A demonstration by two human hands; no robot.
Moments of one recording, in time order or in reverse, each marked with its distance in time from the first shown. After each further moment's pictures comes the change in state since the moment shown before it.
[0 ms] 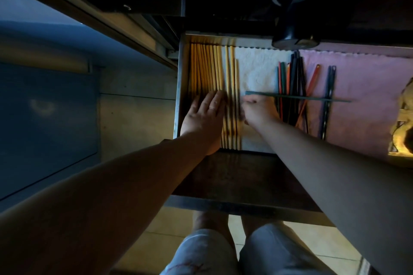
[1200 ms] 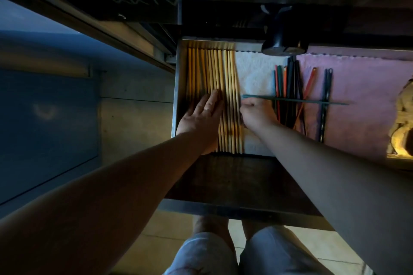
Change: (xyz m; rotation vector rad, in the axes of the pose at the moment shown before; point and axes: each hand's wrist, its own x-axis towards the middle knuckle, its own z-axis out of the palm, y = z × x) left_hand 0.003 -0.004 -0.006 -0.148 -0.045 -0.037; right_hand 0.002 0.002 -0.010 -0.046 -0.009 -0.004
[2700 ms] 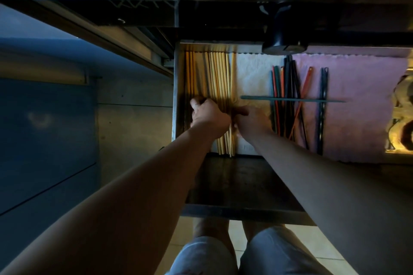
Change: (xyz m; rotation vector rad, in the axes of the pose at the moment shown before) left_hand 0.014 0.021 -0.035 -0.842 -0.022 -0.436; right_hand -0.015 0.011 0.011 0.058 -0.102 -0.132
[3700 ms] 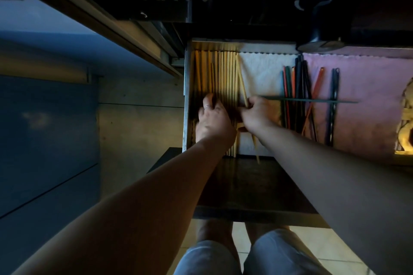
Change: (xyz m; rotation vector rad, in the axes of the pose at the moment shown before) left_hand -0.010 -0.021 0.002 0.211 0.089 0.186; right_hand 0.022 -0.016 0.024 0.052 0.095 0.124
